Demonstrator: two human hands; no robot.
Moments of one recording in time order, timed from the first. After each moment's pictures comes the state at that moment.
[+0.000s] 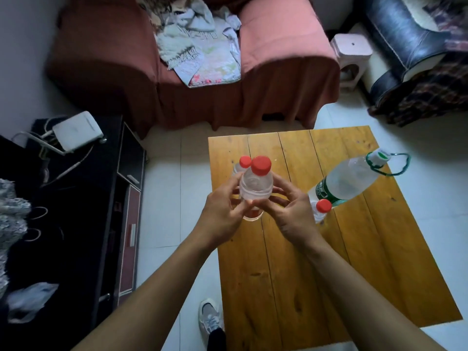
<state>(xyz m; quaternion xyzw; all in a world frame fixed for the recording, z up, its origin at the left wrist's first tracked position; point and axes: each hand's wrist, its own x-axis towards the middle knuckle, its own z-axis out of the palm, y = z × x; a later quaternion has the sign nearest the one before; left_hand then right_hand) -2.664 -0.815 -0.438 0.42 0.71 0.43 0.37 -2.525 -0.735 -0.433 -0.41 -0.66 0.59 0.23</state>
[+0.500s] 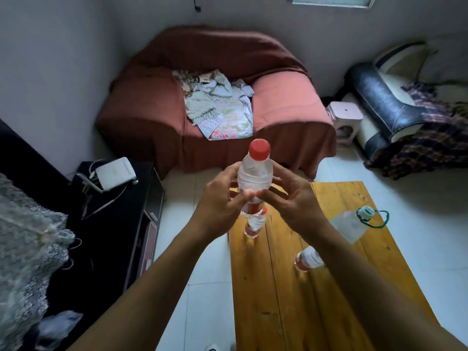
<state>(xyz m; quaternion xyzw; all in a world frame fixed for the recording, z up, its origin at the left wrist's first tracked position) -2.739 -0.827 -0.282 0.48 0.70 0.47 0.25 -2.593 -0.727 -0.277 -0.28 -0.74 0.55 0.27</state>
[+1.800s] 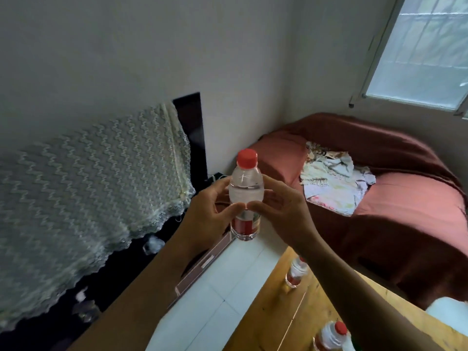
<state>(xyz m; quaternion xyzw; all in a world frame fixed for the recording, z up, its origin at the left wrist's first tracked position) -2.569 -0.970 -0.117 0.23 0.79 0.56 0.01 -2.539 -0.787 -0.133 0.09 -0.77 0.62 0.16</state>
